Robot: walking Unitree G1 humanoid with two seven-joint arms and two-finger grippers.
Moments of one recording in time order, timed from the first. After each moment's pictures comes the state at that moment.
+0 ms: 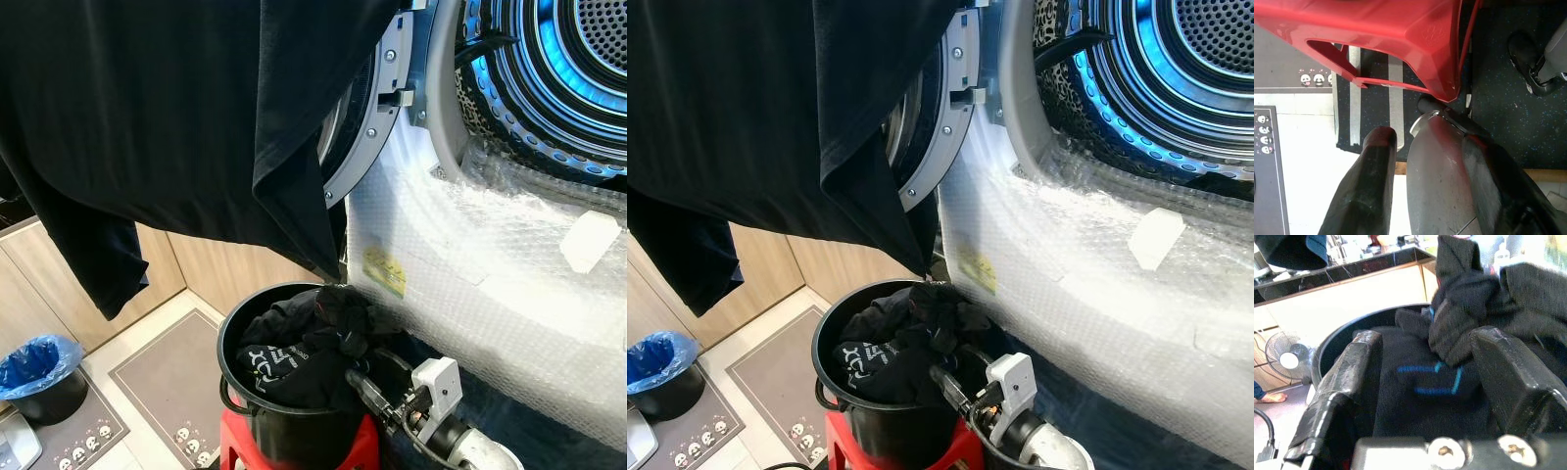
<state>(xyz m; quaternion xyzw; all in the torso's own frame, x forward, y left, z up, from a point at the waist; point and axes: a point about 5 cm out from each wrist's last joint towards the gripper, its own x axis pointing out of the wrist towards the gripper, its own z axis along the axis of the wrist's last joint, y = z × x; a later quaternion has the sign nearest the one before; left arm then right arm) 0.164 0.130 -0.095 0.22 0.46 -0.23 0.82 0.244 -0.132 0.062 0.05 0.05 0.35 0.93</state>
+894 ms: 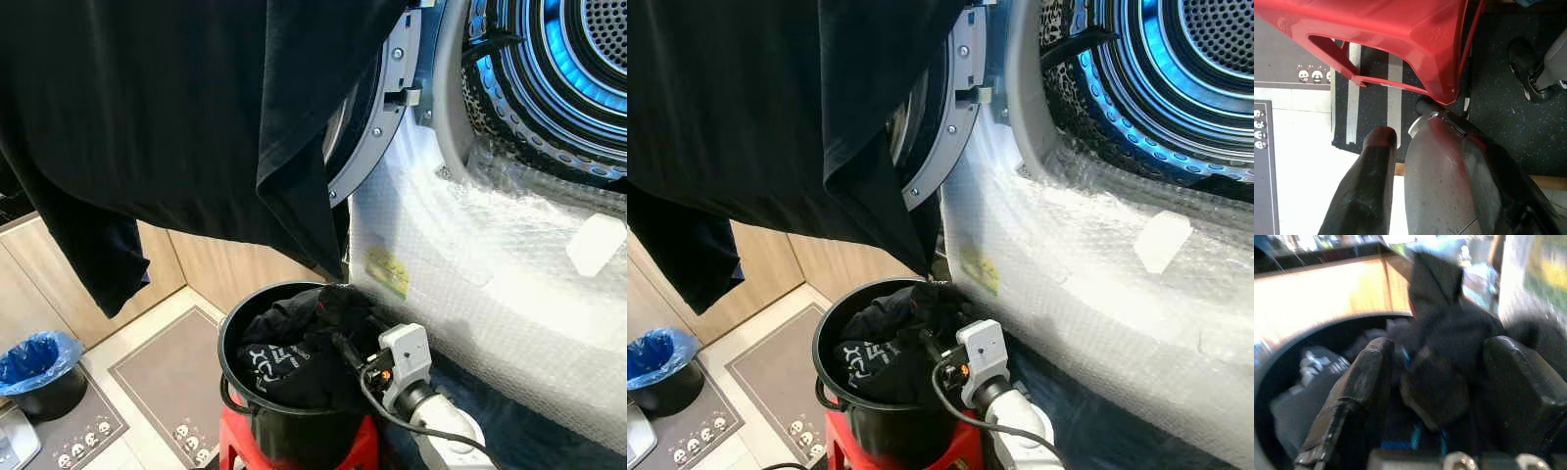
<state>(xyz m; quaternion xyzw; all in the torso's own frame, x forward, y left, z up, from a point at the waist) 0.164 0.132 -0.095 0.21 0.47 -0.22 0.83 0.275 -0.102 0.069 -0.03 0.07 0.24 0.97</state>
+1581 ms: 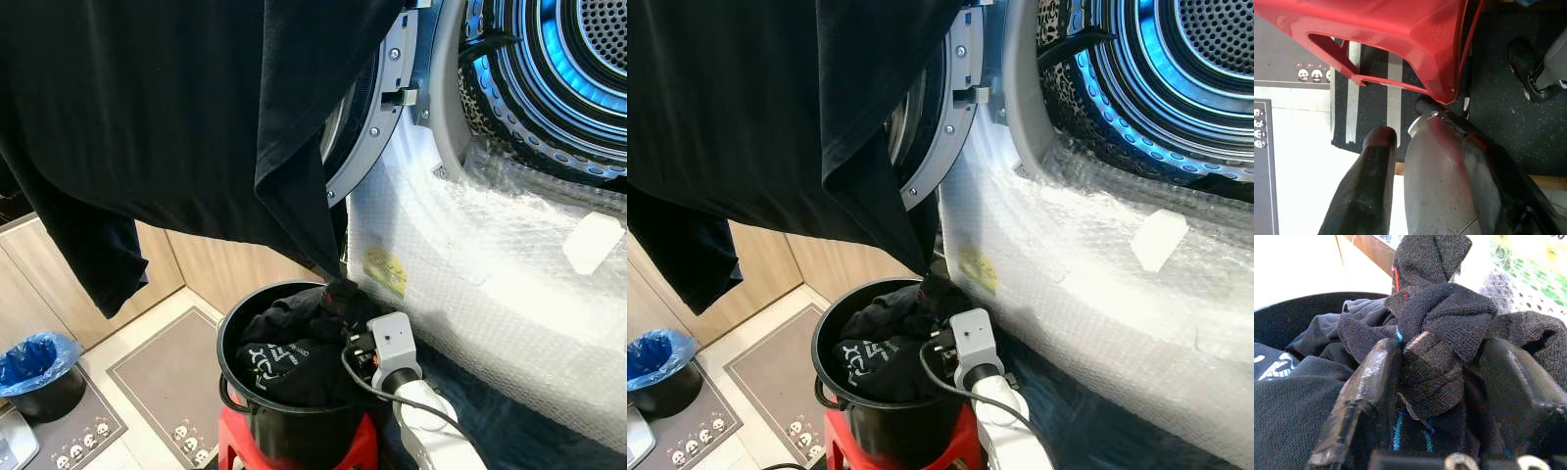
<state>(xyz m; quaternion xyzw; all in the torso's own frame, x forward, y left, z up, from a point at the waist) 0.164 0.133 -0.095 0.21 0.47 -0.22 0.83 0.296 -0.092 0.069 -0.06 0.12 0.14 0.98</state>
